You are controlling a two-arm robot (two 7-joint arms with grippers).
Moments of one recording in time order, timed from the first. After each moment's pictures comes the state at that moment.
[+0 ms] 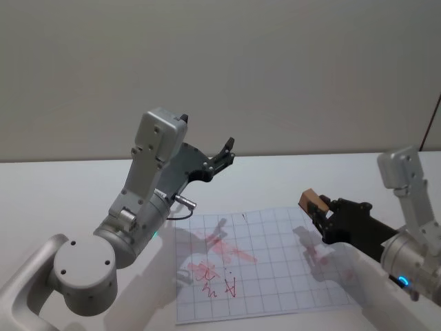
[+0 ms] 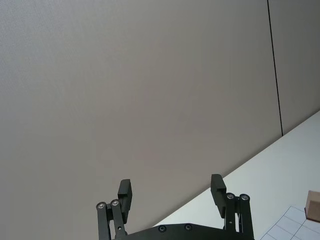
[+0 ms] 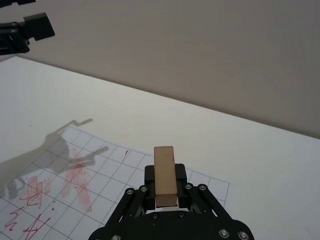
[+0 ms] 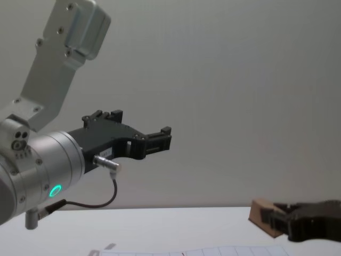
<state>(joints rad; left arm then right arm) -0.24 0.38 0.45 -1.63 -0.20 0.01 -0.01 0.08 0.30 -0.26 -1.63 0.25 0.30 0.34</state>
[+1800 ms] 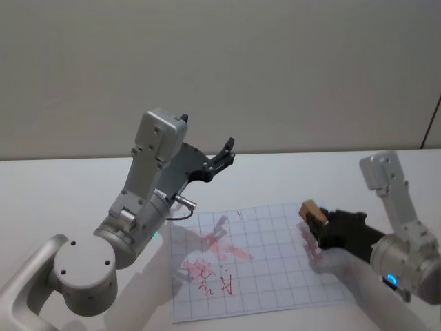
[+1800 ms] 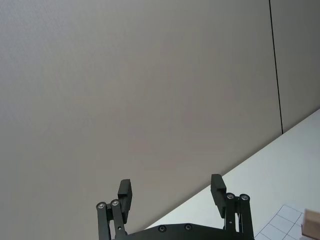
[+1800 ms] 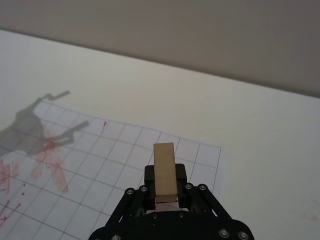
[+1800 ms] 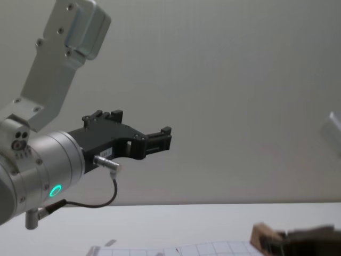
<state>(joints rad) -0.24 0.38 0.45 -1.63 -0.20 0.01 -0.01 0.12 0.26 -0.28 -1.56 0.22 0.42 0.28</state>
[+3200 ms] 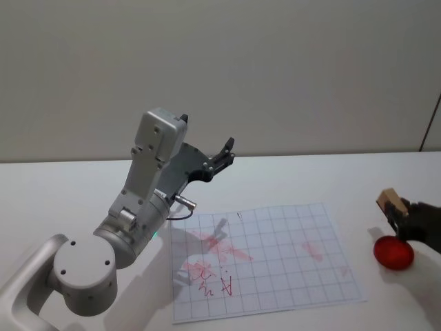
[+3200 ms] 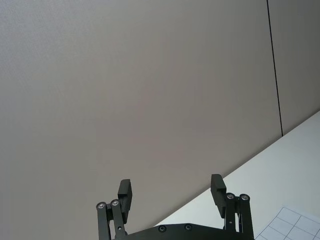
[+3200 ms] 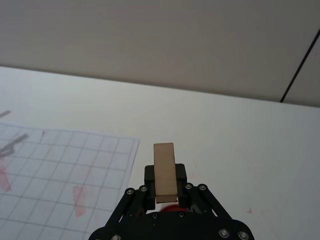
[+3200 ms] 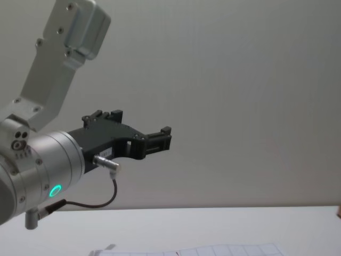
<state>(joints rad) -0.24 0.38 0.45 -1.63 -0.20 0.01 -0.01 -0.01 0.42 -0.13 -1.76 0.39 0.48 0.15</state>
